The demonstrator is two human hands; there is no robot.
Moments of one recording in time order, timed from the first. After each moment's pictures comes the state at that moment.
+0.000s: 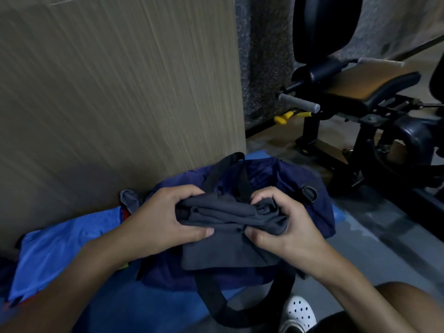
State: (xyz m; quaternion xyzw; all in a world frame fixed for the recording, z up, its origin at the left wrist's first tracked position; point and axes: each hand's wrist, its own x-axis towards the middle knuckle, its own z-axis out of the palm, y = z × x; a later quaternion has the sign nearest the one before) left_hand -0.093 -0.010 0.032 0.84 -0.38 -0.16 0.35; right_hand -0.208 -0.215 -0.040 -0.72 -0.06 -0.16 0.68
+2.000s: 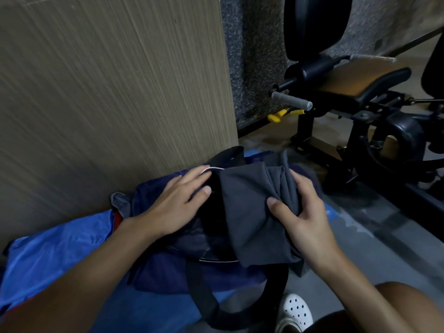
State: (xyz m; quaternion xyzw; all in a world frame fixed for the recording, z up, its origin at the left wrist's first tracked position) left_hand -0.022 -0.046 -0.039 0.88 -0.43 -0.03 0.21; right_hand -0.209 -0.239 -0.060 -0.69 0.14 -0.29 0.65
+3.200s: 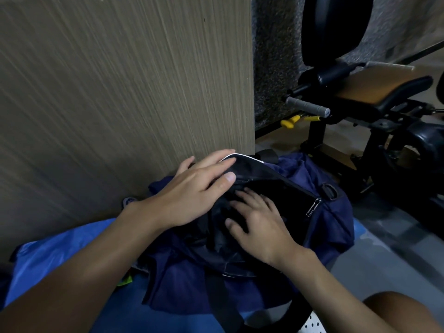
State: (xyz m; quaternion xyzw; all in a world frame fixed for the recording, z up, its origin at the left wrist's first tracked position) left_hand -0.020 -0.051 0.021 0.86 -0.47 -0.05 0.19; right_hand -0.111 -0.190 -0.096 -0.95 0.03 -0.13 0.27
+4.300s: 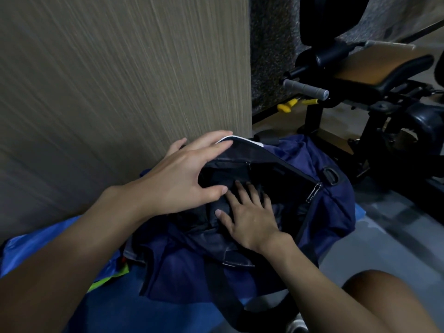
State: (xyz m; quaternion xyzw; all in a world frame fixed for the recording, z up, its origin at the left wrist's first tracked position) left_hand -0.017 -0.042 0.032 0.84 -0.52 -0.01 0.13; right_hand -0.084 -0.176 -0.136 -0.98 0.10 0.00 0.17
